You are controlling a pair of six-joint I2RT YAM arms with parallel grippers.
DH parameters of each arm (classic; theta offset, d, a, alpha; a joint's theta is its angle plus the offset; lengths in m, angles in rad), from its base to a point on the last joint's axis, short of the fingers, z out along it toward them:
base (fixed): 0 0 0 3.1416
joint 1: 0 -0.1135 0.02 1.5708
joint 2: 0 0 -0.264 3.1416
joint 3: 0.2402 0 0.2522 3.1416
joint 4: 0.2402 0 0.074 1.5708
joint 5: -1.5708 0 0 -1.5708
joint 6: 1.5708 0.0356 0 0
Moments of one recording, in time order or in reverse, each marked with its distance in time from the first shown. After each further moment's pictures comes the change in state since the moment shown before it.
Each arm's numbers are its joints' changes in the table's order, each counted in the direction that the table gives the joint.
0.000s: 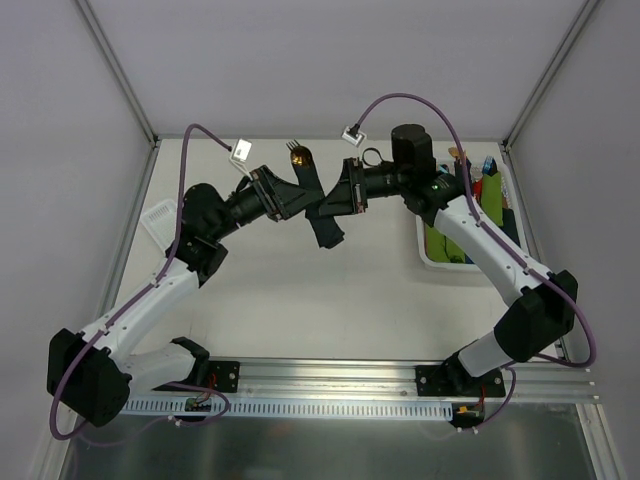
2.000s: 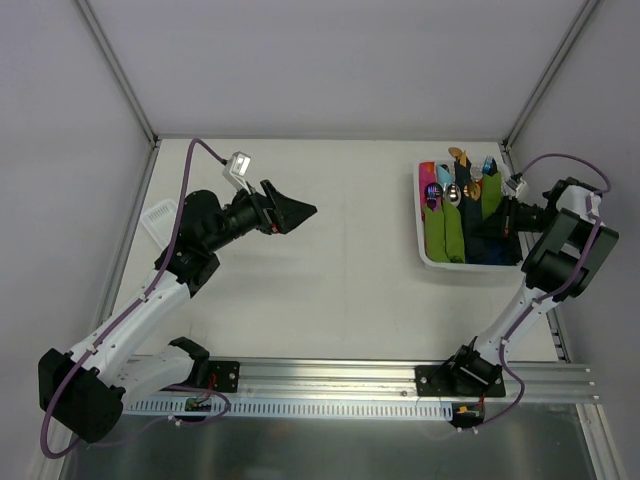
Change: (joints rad) left arm 0.000 -0.100 -0.031 0.277 0.105 0.204; right arm 1.113 0.539 0.154 1.147 -0.010 -1.362
